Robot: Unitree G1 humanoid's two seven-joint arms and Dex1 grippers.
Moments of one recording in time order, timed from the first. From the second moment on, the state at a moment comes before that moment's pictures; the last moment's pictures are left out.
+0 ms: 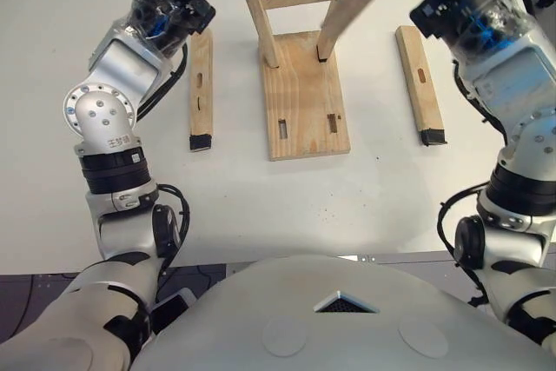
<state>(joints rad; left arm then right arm) -0.39 0.30 0.24 -0.05 -1.06 0.65 -0.42 -0.30 -0.46 -0.12 -0.36 1.09 0.64 0.13</state>
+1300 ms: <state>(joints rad) -0.24 0.12 0.28 0.03 -0.78 0.43 -0.32 -0.09 -0.36 -0.15 -0.05 0.36 0.21 0.24</state>
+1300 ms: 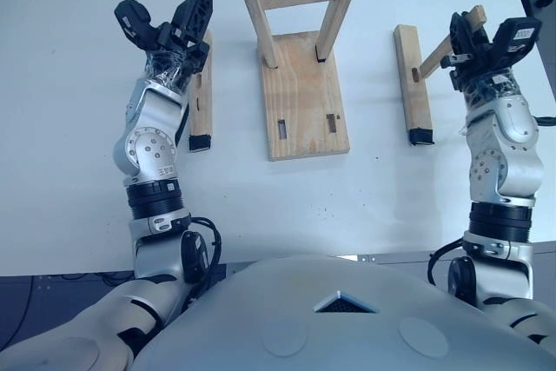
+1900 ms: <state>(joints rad) -0.25 0.11 0.28 0.05 -0.76 0.44 -0.31 -0.07 -0.25 -0.18 0.02 0.35 0.13 0.22</state>
